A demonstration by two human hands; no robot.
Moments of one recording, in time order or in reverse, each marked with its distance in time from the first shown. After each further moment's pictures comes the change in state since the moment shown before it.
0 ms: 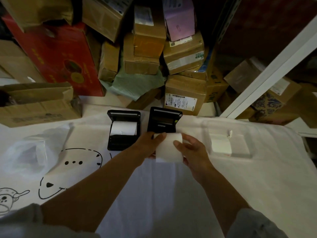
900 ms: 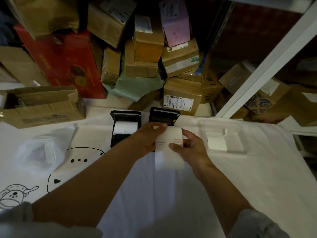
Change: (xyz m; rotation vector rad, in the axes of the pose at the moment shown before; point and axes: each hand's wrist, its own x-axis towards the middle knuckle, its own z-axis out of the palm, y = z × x) left_hand -0.022 0.029 -0.005 -0.342 -0.051 -0.025; right_hand -0.028 -0.022 0.007 -0.162 -0.038 -0.100
